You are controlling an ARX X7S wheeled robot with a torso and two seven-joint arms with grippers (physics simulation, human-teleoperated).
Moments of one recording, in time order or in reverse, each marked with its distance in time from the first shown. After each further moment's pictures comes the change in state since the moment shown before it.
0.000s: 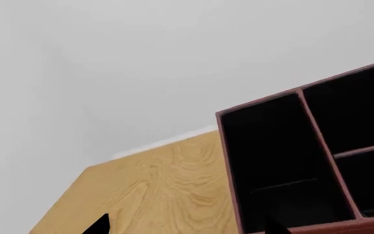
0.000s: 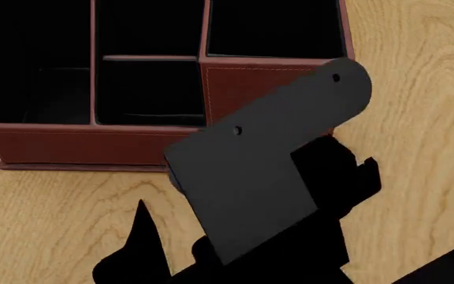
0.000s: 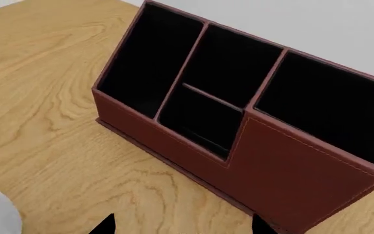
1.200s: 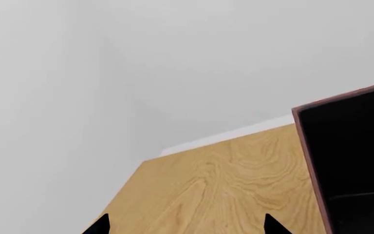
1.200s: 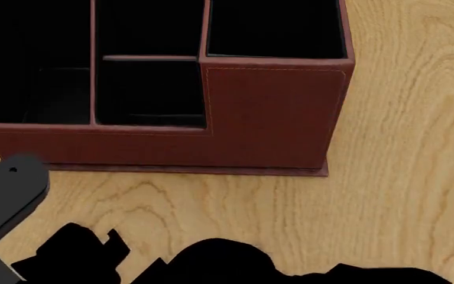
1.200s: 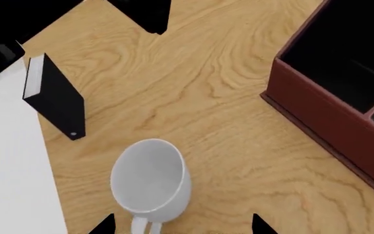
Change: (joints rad) left arm 0.296 -0.023 -0.406 -0.100 0.049 -0.027 0.073; right arm -0.036 -0.493 -0.307 0.166 -0.119 -0.063 -0.136
